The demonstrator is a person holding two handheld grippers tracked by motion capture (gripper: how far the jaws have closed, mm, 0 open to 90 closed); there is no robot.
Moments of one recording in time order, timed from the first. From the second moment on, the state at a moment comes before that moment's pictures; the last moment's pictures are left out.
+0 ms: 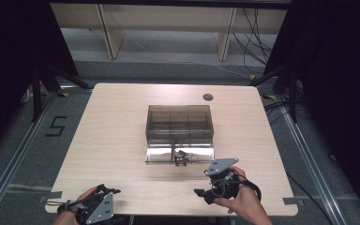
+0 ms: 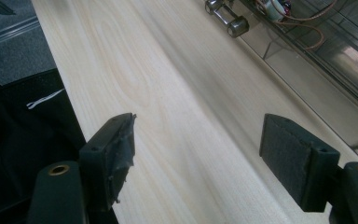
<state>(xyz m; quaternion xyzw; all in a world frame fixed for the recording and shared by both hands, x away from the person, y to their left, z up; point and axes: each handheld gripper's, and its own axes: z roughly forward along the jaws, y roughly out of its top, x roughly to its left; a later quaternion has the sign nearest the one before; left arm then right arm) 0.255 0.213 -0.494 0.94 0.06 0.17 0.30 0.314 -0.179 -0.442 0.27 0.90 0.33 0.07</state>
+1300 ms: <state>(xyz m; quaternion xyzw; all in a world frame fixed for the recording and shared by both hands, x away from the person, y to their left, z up) 0.254 0.213 -0.493 0.93 0.06 0.17 0.30 0.298 -0.200 -0.474 0.30 0.88 0.36 0.07</state>
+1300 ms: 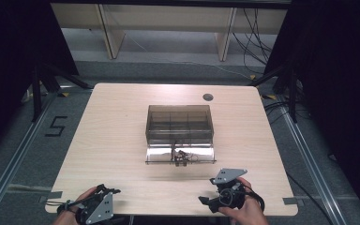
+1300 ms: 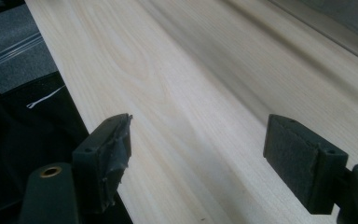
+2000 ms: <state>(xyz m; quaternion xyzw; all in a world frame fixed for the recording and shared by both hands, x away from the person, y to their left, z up) 0.254 0.213 -0.494 0.94 0.06 0.17 0.30 0.285 -0.209 -0.486 0.31 0.87 0.36 0.09</state>
